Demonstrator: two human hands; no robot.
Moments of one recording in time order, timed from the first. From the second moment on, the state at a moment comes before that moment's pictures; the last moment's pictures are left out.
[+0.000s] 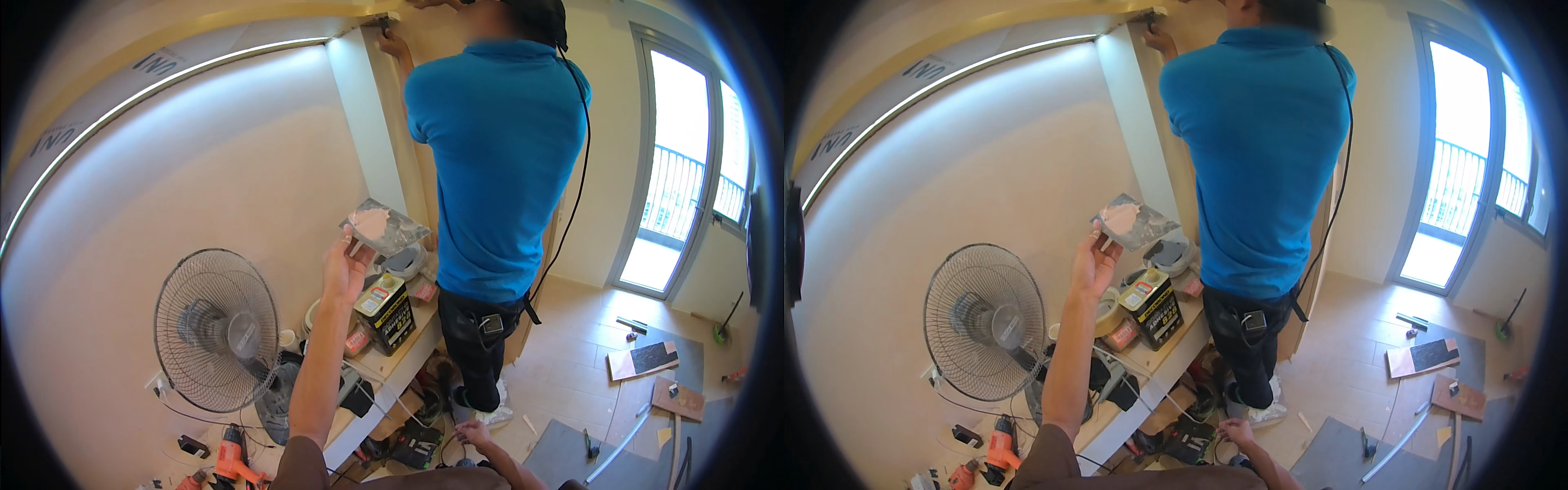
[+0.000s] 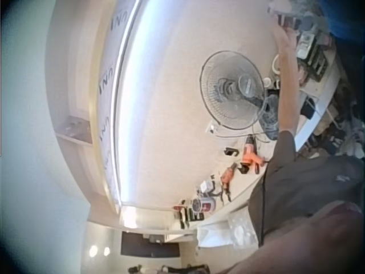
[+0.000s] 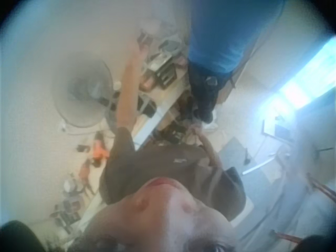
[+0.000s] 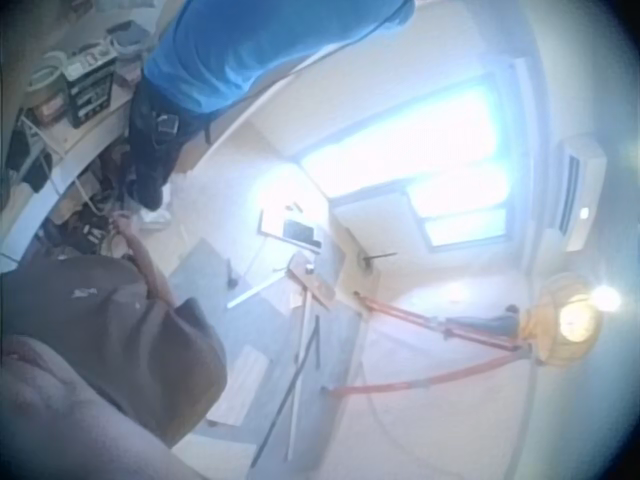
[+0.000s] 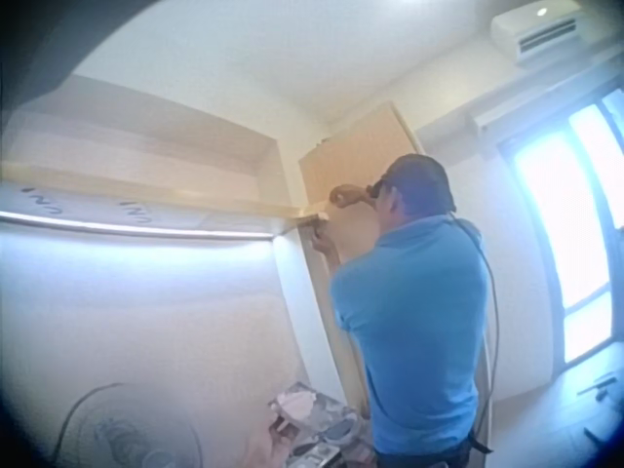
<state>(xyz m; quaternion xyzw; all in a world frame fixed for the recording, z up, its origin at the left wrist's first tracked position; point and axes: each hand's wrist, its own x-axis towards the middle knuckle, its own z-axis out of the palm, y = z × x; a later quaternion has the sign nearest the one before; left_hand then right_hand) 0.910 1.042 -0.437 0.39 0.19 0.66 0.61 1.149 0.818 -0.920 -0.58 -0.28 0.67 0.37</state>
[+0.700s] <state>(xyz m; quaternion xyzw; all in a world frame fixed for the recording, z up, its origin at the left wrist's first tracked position) 0.889 1.011 -0.439 0.38 0.19 0.69 0.59 1.139 0.820 -0.924 -0.57 -0.31 0.68 0.35</state>
